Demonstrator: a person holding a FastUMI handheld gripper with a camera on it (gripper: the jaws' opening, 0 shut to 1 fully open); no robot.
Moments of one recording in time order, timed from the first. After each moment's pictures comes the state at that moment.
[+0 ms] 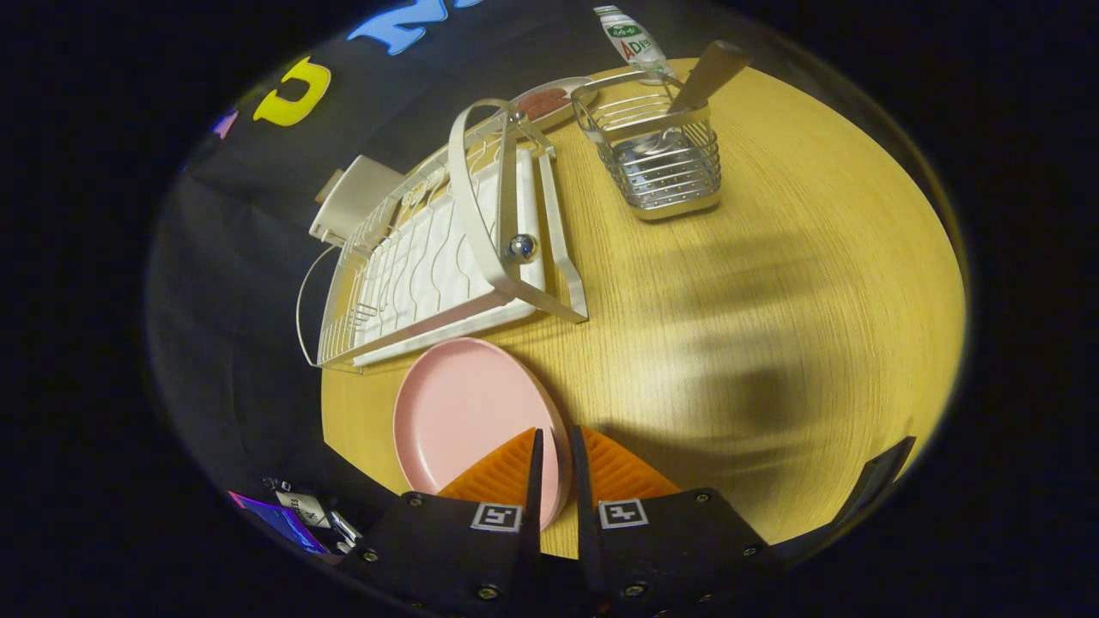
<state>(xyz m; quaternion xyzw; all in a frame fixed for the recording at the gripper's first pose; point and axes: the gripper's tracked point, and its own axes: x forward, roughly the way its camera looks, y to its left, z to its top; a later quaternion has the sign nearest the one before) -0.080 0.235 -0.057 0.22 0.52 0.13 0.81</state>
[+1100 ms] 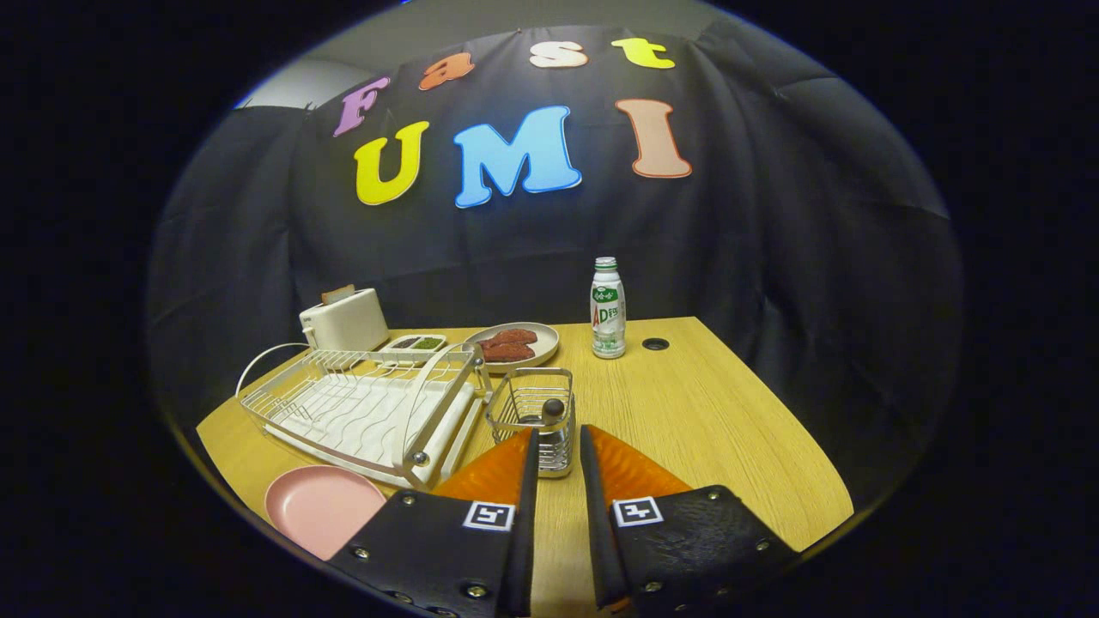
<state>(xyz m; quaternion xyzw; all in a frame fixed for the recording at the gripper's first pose) 0.011 0.106 0.033 0.02 0.13 0.06 0.99</state>
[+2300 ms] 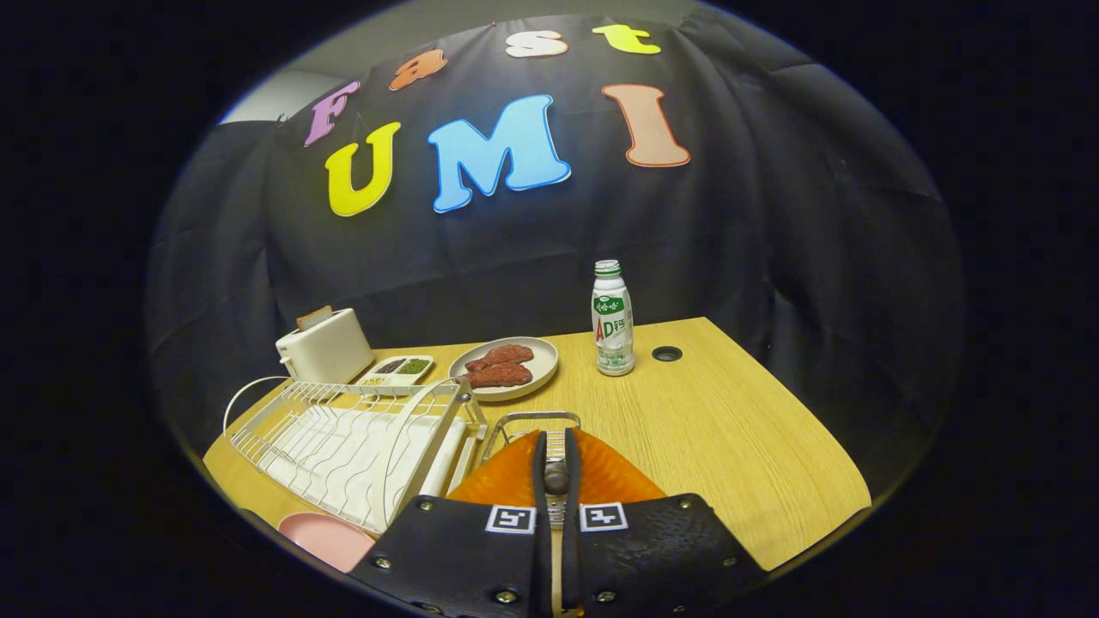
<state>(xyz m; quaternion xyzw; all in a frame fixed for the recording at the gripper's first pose) 0.082 0.109 0.044 0.06 0.14 0.04 0.99</state>
